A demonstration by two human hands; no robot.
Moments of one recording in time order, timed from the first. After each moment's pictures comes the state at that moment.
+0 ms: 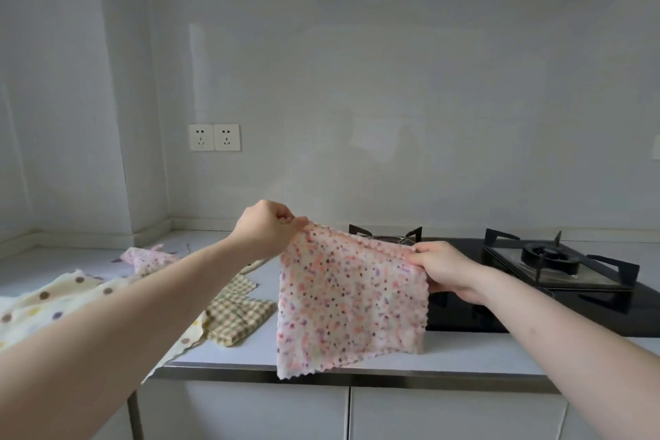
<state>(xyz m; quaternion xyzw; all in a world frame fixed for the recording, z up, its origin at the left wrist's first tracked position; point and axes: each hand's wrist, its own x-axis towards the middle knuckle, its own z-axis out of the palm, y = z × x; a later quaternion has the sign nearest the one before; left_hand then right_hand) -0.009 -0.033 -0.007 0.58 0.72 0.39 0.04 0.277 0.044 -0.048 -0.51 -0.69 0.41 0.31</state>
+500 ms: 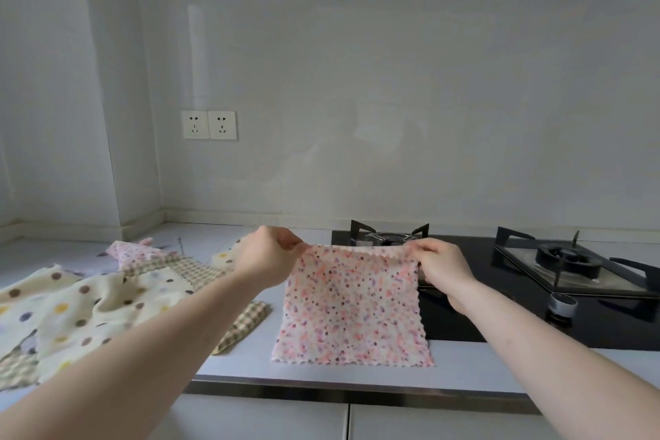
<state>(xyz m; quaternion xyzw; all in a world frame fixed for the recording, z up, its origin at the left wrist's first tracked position) -0.013 0.014 -0.070 0.55 0.74 0.38 0.03 0.259 0.102 -0.089 -0.53 -0.63 0.34 0.45</state>
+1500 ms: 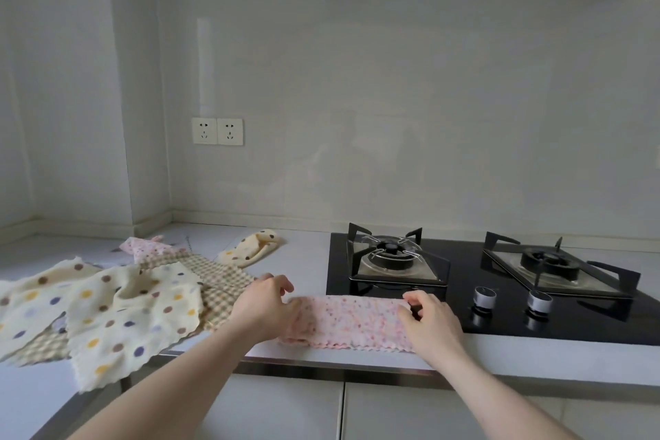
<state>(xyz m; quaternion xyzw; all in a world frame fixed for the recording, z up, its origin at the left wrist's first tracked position) -0.015 -0.024 -0.145 0.60 0.76 0.25 0.02 0.272 0.045 -0.171 -0.59 -0.73 0.11 0.32</state>
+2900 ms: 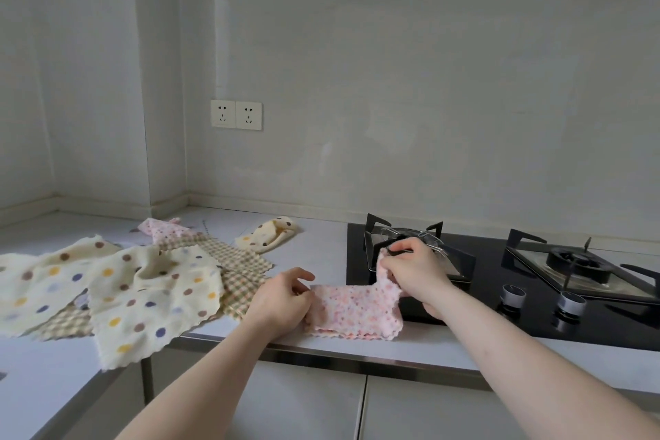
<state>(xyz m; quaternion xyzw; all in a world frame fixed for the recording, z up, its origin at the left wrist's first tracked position) -0.028 -0.022 -0.170 0.58 0.70 0.39 0.14 0.197 0.047 -0.101 -0.50 -0.67 0.36 0.41</state>
